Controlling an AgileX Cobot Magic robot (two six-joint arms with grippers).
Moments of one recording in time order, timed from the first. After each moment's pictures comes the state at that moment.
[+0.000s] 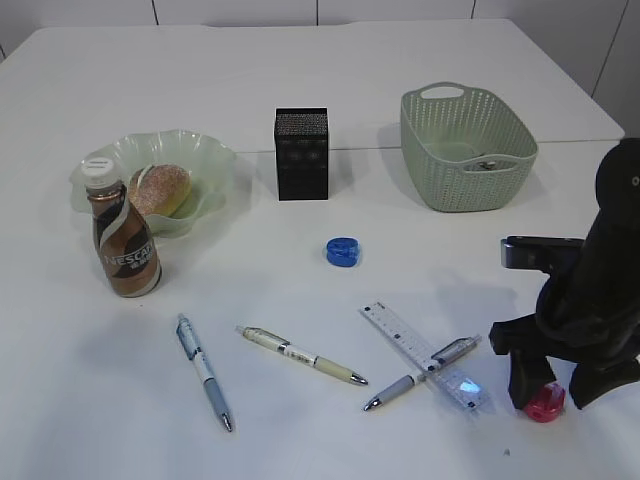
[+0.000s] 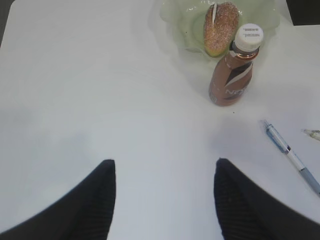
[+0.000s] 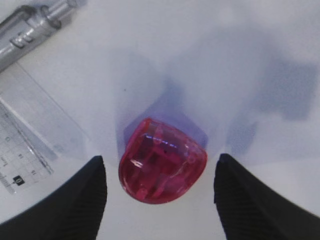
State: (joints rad) left arm -0.15 0.81 -0.95 0.15 1.00 -0.21; right arm 0.14 1.82 -0.92 0.16 0.83 0.05
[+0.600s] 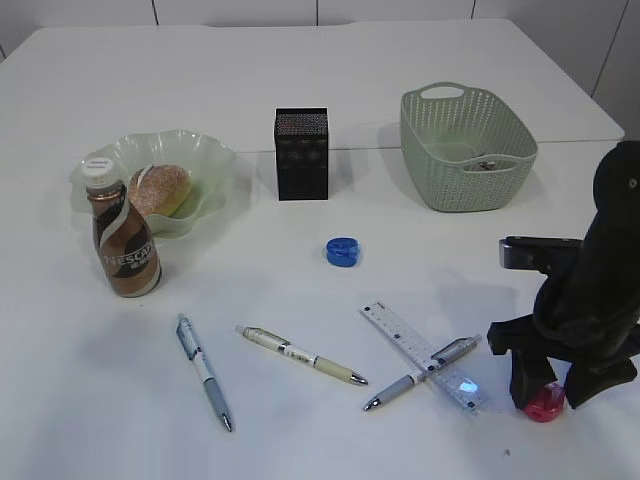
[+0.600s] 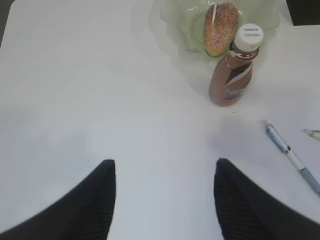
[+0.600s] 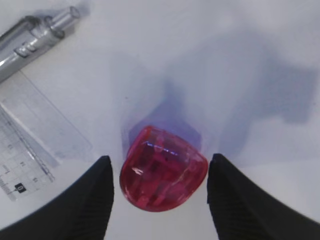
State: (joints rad) left arm -0.15 0.81 -0.95 0.15 1.00 -0.21; right arm 0.14 1.82 -0.92 0.17 0.81 0.05
